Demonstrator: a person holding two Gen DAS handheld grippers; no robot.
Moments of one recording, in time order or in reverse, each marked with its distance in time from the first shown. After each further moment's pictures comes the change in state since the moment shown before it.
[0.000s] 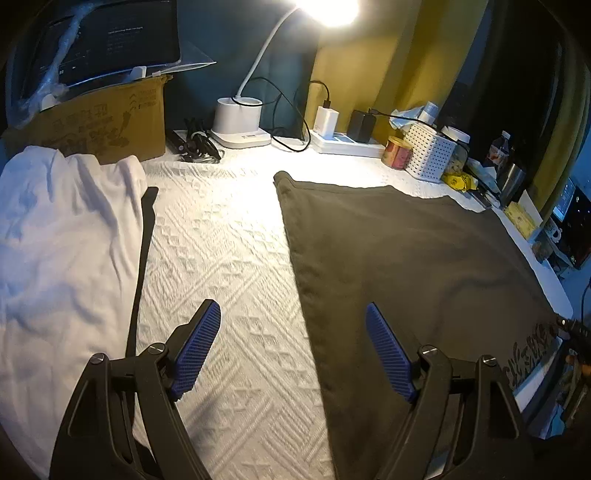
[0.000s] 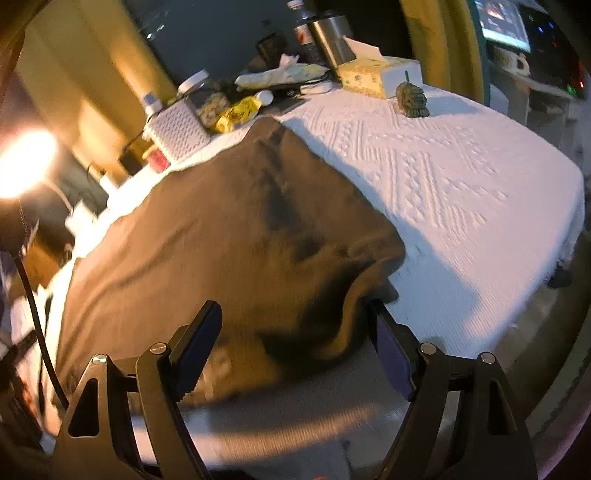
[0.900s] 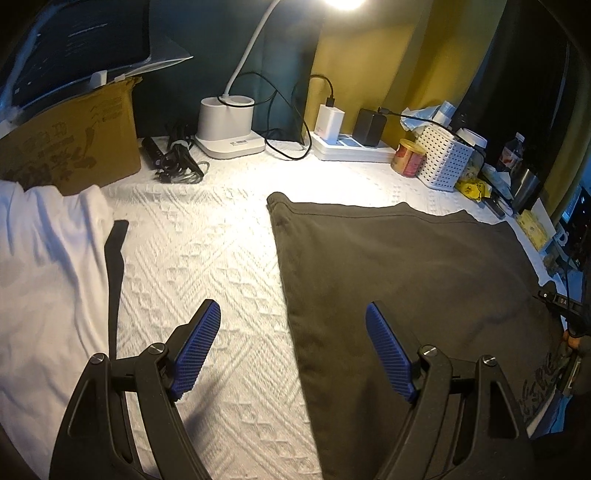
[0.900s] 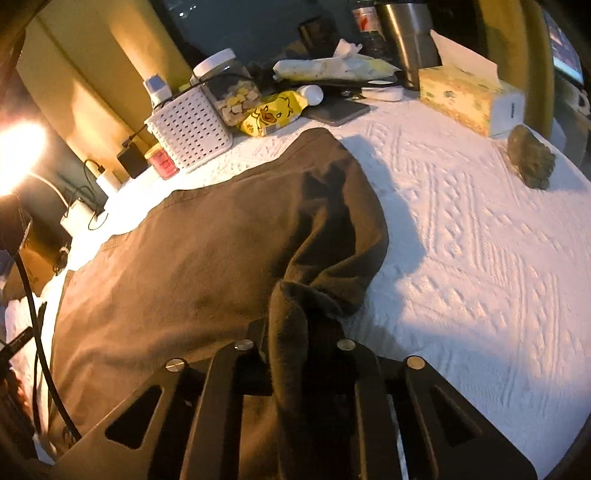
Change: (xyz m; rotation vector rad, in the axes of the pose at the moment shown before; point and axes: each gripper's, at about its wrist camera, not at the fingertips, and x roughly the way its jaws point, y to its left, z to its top) left arm 0.048 0.000 0.050 0.022 0.039 -0.010; right arm 0.096 0.041 0.083 -0.143 0.061 0.058
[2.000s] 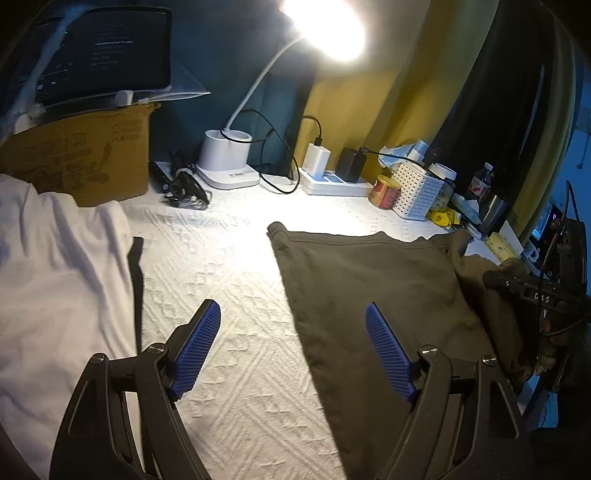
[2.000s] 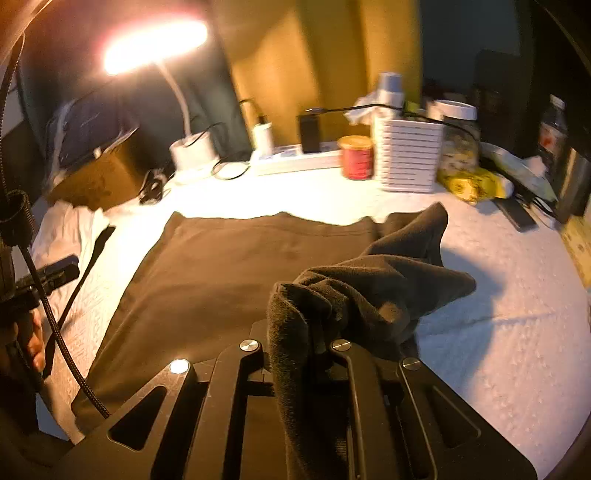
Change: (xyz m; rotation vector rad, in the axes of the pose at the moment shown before) left arm -0.037 0.034 -0.010 -0.014 -0.138 -0.124; right arm -0.009 0.220 -0.012 -0.453 -0.003 0.155
